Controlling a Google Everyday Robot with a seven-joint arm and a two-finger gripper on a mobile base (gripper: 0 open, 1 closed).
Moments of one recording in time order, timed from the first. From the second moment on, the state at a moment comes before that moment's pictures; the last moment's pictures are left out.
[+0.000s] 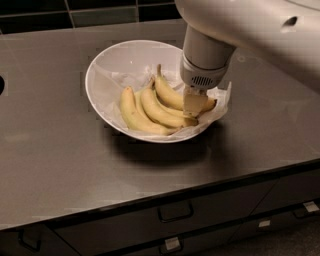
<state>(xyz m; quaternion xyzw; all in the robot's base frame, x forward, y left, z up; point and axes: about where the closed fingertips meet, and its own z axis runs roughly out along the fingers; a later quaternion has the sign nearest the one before) 0.534 -0.088 0.916 -0.63 0.75 -0.12 0.17</state>
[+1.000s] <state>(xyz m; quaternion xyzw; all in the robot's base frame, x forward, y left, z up) 0.532 -0.085 0.911 -0.63 0.75 -0.12 0.17</state>
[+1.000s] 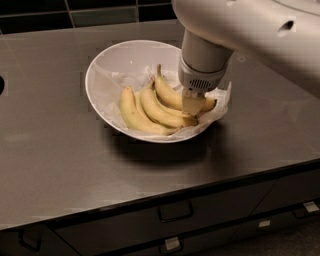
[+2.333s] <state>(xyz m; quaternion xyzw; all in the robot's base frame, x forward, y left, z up) 0.542 -0.094 0.885 -0.63 0.76 -0.11 0.15</state>
